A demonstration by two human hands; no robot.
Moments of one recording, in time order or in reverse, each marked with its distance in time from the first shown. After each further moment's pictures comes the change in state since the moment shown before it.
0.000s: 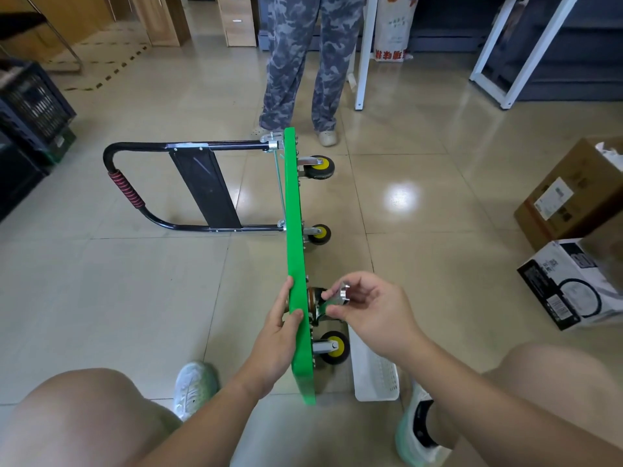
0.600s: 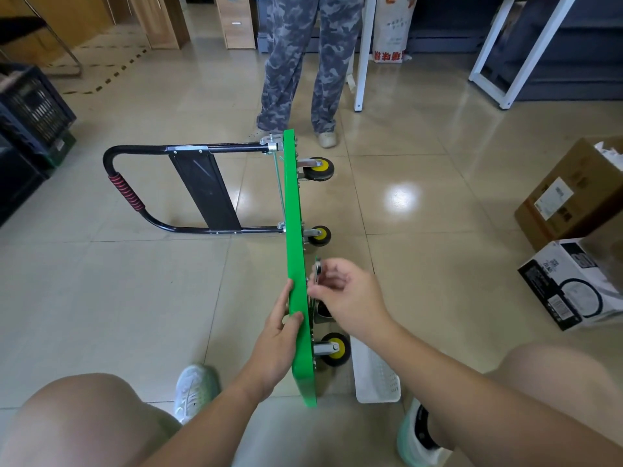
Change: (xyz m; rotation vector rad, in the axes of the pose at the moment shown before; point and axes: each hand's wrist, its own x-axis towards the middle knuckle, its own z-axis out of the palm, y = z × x) left_hand -0.001 -0.001 -0.001 -0.012 0.001 -0.001; right_hand 0.032 0.008 0.023 -0.140 0.016 -0.023
